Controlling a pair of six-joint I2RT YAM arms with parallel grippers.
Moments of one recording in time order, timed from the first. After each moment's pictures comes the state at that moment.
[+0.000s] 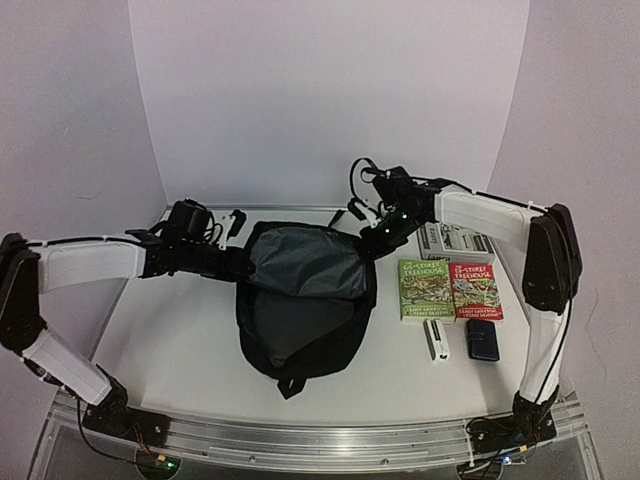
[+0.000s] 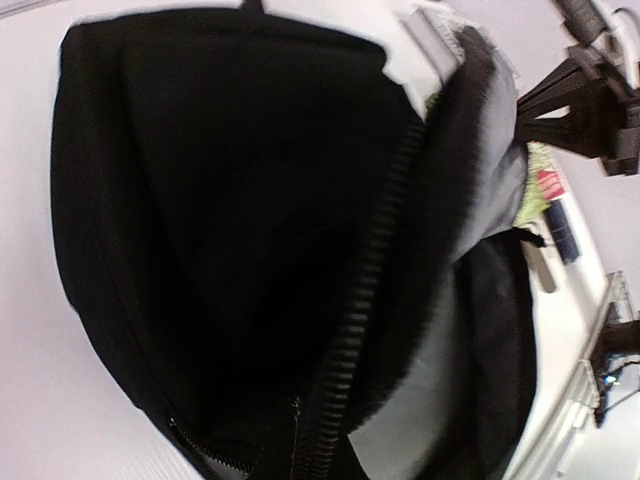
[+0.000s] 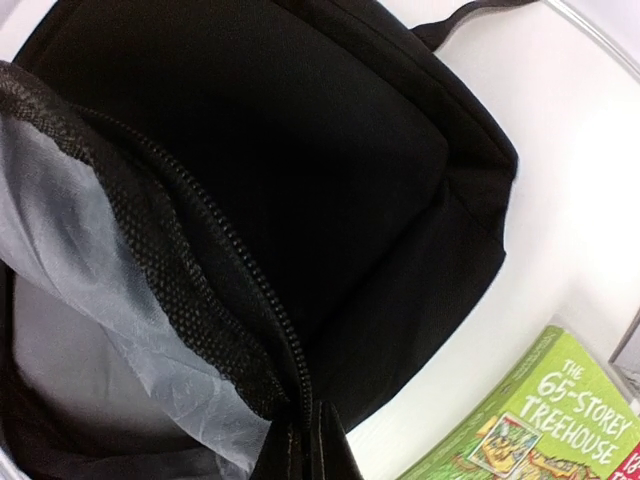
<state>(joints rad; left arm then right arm) -0.56 1.46 0.93 -0.17 0.30 -0.31 0.59 2.00 1.72 -0.75 -0.14 -0.02</state>
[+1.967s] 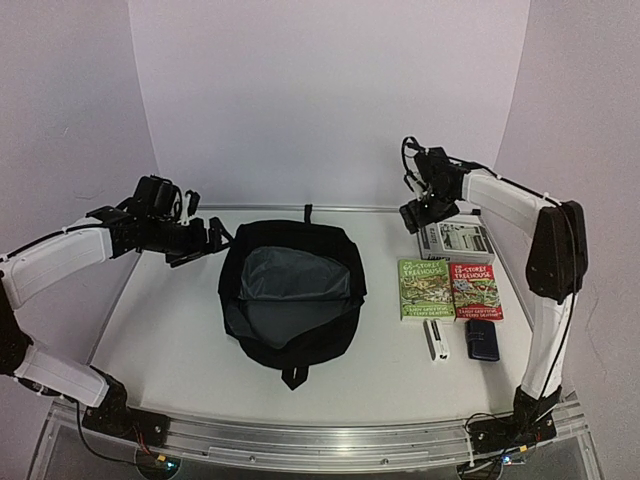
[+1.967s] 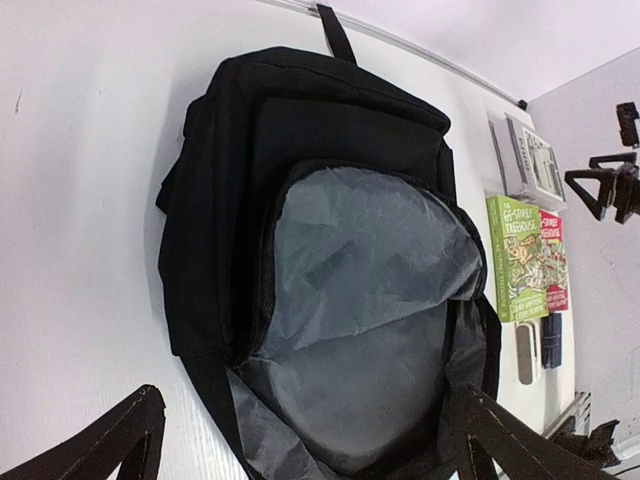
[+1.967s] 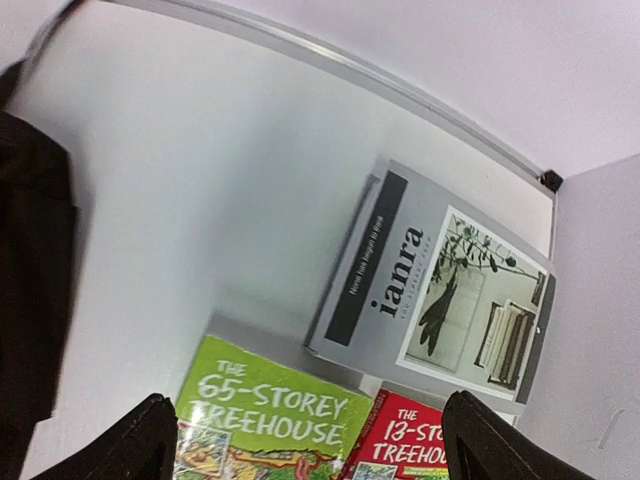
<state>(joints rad) -0.43 1.30 1.04 -0.47 0.19 -0.54 0.37 2.03 1.84 -0.77 0.27 -0.12</state>
